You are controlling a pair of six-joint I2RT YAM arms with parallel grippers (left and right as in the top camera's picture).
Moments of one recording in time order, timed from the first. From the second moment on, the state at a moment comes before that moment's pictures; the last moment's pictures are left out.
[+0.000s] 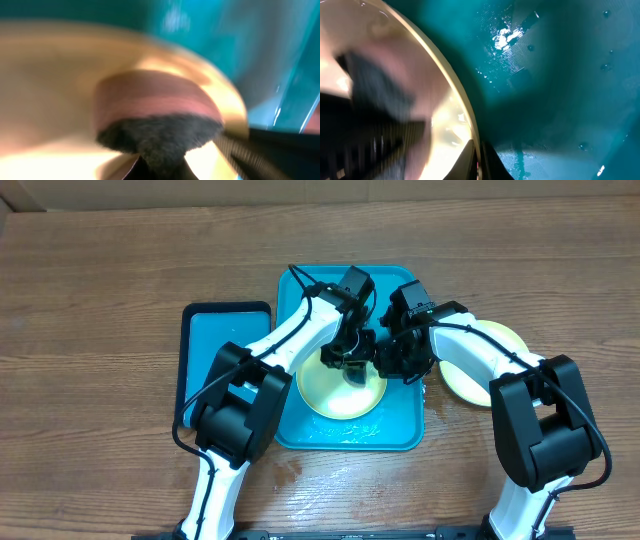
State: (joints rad) left arm -0.56 2.23 1.68 -0.95 0.35 -0.47; right arm 0.36 1.96 1.24 -0.73 -0.29 0.26
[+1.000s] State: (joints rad) left arm -0.55 2.24 1.70 -1.22 -0.31 -0.47; right arm 0.37 1.96 1.24 -0.71 -0.32 0.26
